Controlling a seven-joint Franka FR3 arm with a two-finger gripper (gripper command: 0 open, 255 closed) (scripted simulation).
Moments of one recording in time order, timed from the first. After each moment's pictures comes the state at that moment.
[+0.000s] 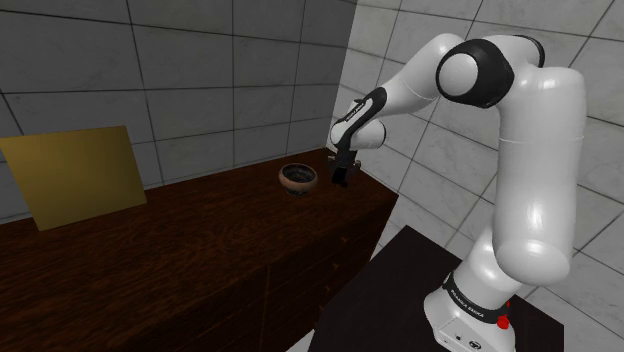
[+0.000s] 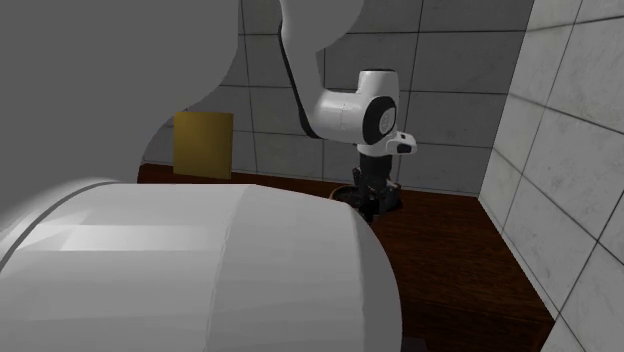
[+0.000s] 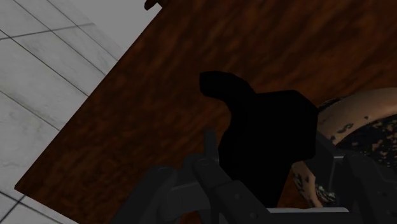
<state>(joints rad) 0.12 0.43 -0.41 -2.16 0.26 2.65 0.37</state>
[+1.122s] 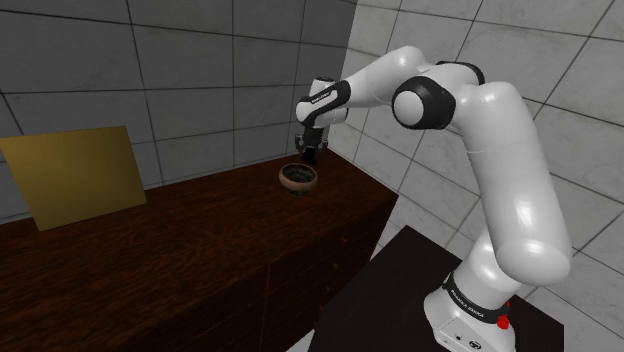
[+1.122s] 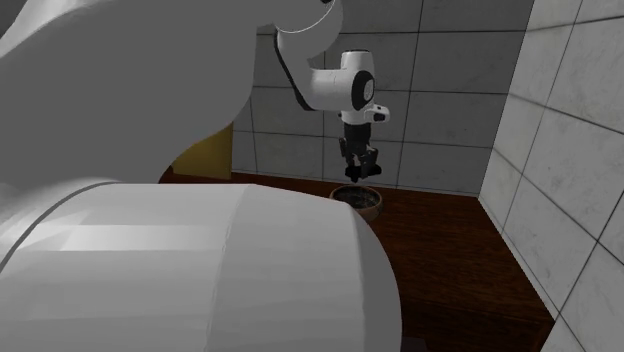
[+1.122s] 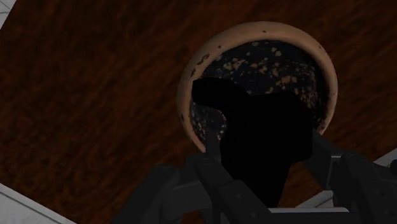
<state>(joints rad) 0.12 0.72 -0.38 -1.55 0.26 2.33 0.53</state>
